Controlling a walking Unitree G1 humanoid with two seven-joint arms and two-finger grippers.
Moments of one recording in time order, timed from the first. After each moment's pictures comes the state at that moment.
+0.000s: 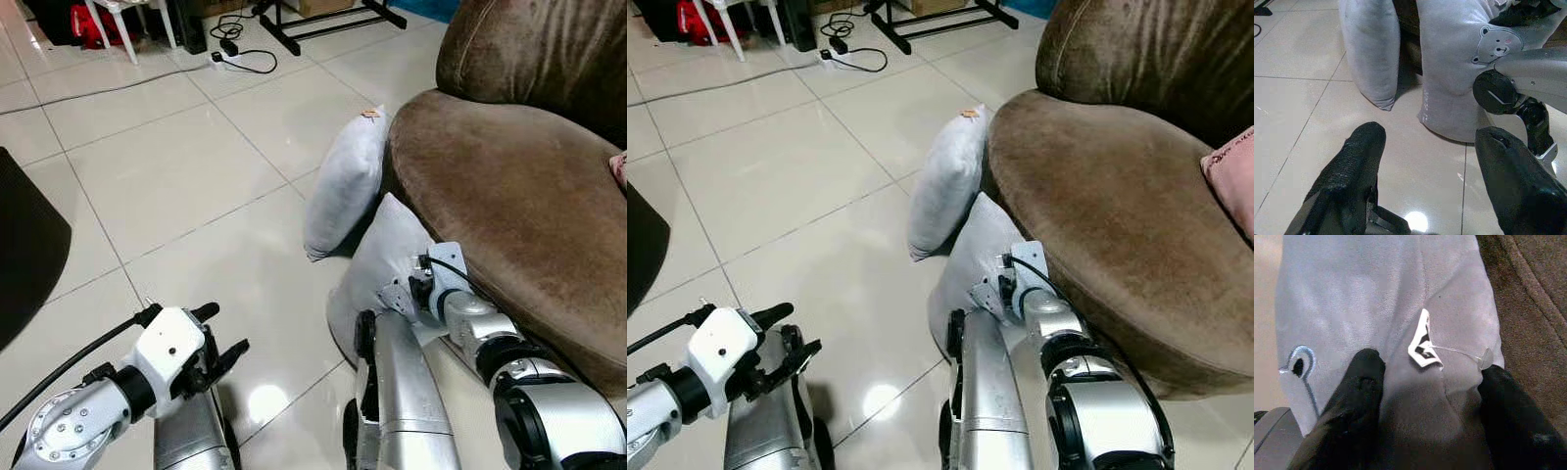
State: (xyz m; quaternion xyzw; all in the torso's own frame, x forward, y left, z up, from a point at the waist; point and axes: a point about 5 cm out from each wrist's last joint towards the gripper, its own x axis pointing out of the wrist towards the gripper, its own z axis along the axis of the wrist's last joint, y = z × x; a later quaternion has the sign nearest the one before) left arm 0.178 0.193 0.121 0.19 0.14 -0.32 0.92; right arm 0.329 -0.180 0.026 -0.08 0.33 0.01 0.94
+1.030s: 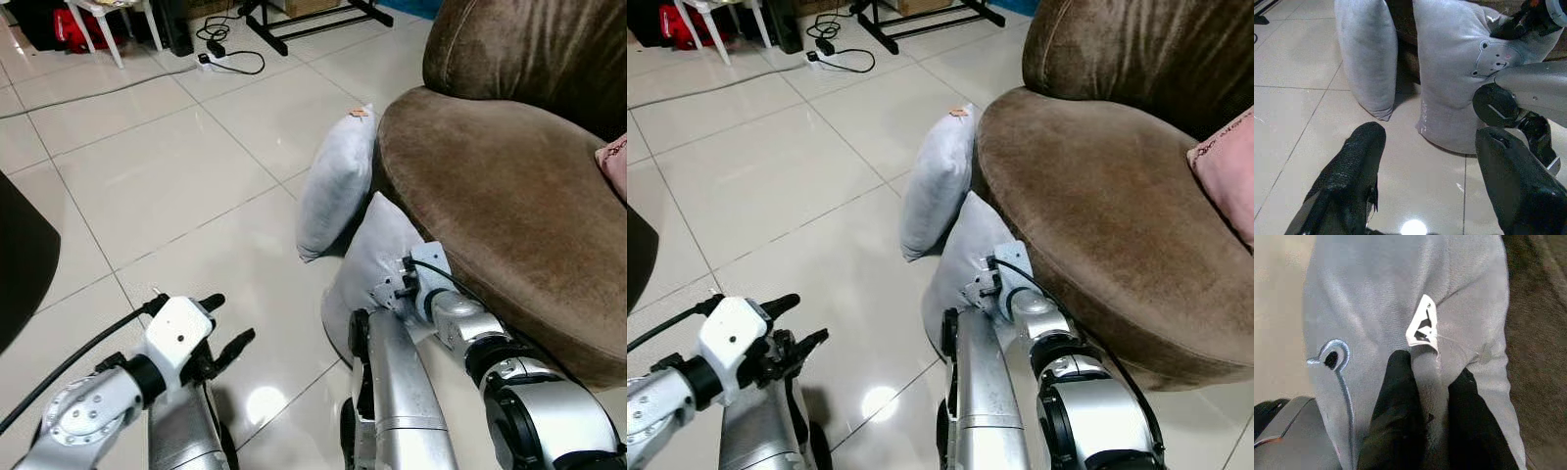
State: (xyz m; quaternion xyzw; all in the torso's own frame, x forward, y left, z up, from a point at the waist) left arm 0.191 0.186 0.118 0.18 0.13 -0.31 0.92; right arm 0.329 -0.158 0.024 -0.10 0.32 0.08 0.94
